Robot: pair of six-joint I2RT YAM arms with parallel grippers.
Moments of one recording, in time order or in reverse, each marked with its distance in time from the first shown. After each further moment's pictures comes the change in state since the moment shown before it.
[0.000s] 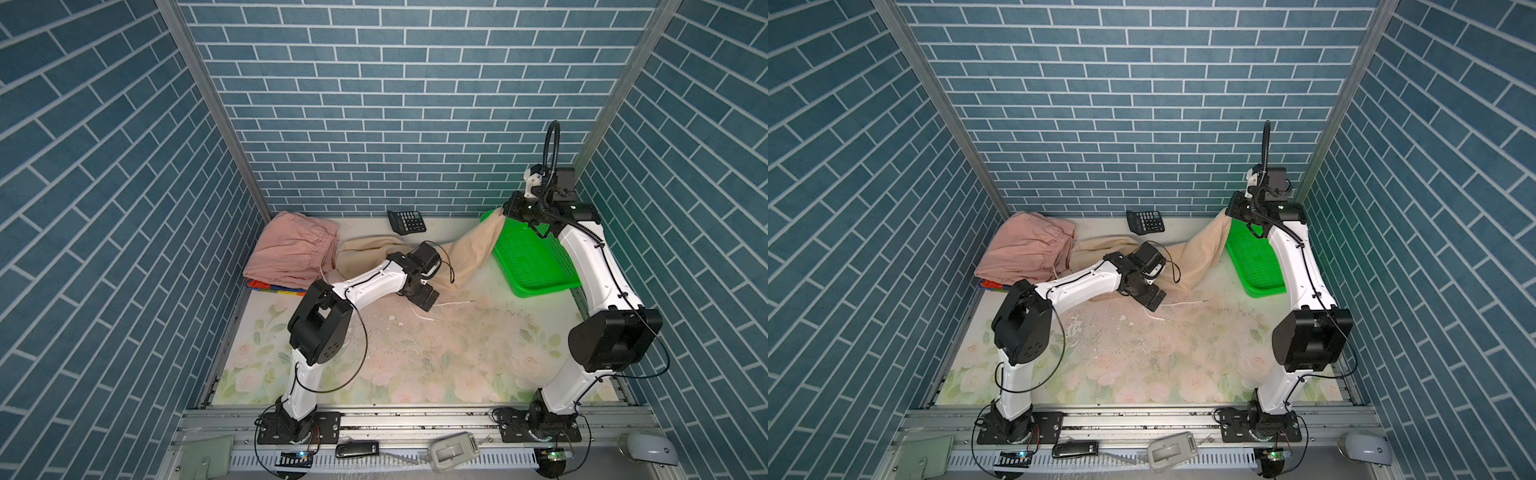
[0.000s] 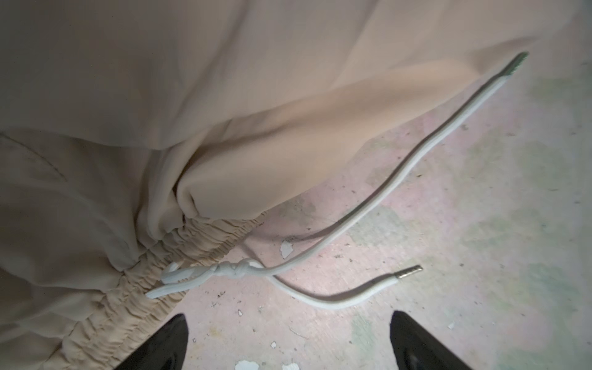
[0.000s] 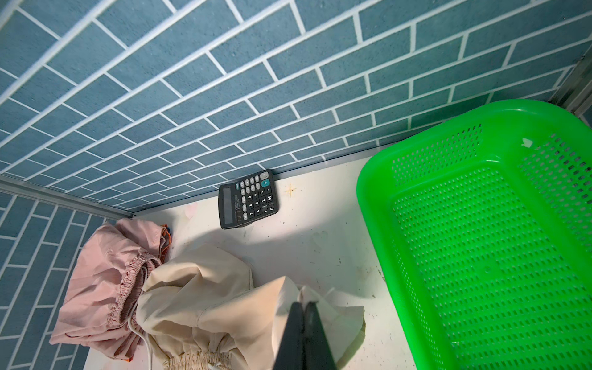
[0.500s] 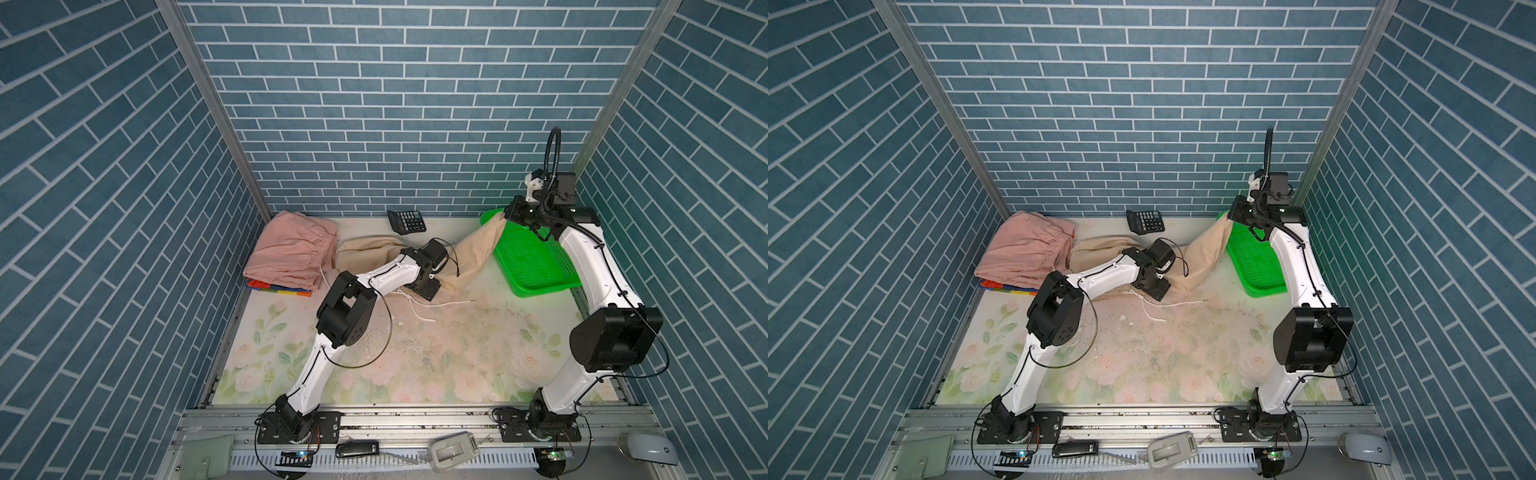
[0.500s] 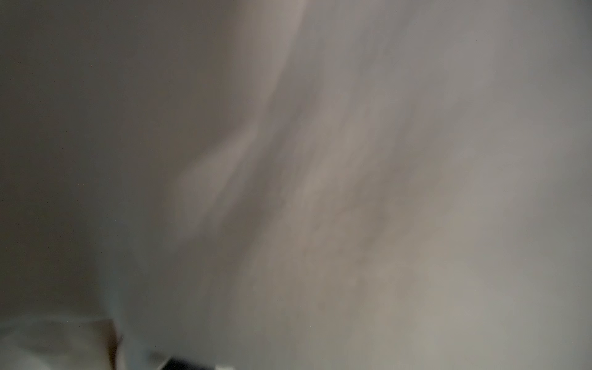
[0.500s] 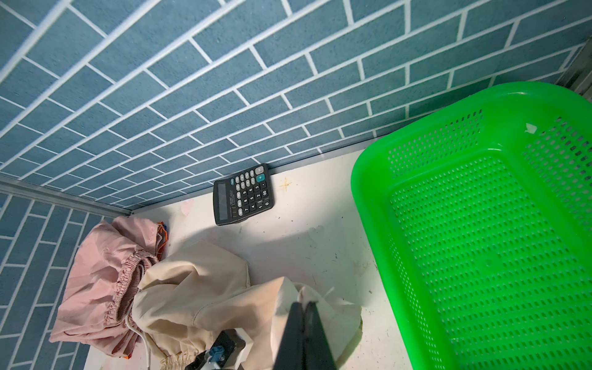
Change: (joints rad) left arm 0.026 0.261 0.251 -0.048 0.006 0.016; right arm -0.034 -0.008 -0.055 0.030 -0.031 0.000
